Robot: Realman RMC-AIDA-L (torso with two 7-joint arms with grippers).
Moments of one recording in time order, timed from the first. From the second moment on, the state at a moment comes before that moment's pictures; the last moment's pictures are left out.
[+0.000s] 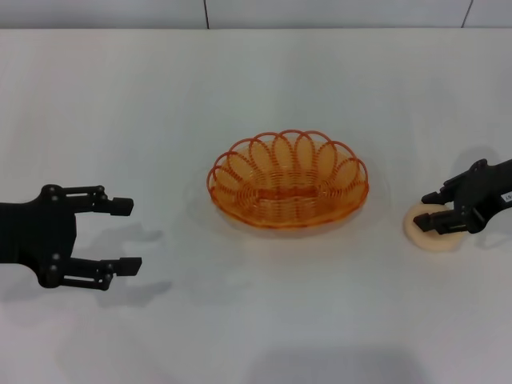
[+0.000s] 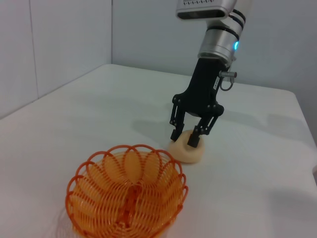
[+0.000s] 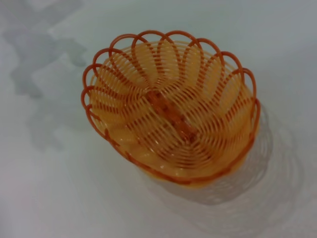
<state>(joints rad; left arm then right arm) -0.37 -1.95 0.80 0.87 2.00 1.85 -1.29 0.57 2.01 -1.12 -1.04 -2.31 -1.49 1.91</state>
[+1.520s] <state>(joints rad) -0.38 -1.96 0.79 0.87 2.00 1.82 -1.28 0.54 2.01 -0.92 -1.23 -2.01 -1.61 1.87</state>
